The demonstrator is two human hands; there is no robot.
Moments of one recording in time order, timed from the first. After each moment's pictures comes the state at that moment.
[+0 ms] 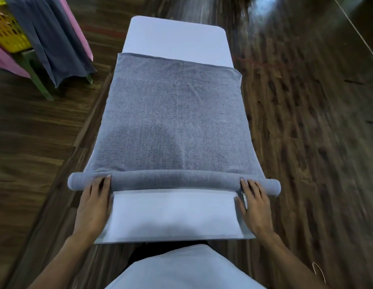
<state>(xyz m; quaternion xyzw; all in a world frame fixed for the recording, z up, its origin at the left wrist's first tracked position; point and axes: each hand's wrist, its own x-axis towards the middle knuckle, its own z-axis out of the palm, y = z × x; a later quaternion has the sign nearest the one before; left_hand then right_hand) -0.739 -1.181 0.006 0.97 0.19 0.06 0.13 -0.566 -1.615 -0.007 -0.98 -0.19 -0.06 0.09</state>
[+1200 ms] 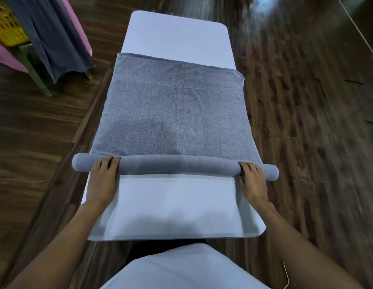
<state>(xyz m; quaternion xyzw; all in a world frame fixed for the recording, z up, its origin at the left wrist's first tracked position) -0.675 -1.163 0.000 0.97 0.17 0.08 0.13 -0.497 -1.587 0.005 -0.97 -0.17 -0.01 0.15</state>
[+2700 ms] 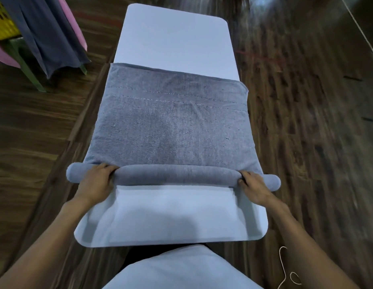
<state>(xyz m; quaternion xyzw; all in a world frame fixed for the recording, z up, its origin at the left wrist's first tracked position) -0.664 -1.139 0.012 0.97 0.12 -0.02 0.20 -0.482 -1.595 0.012 -0.95 -0.21 0.21 0.11</state>
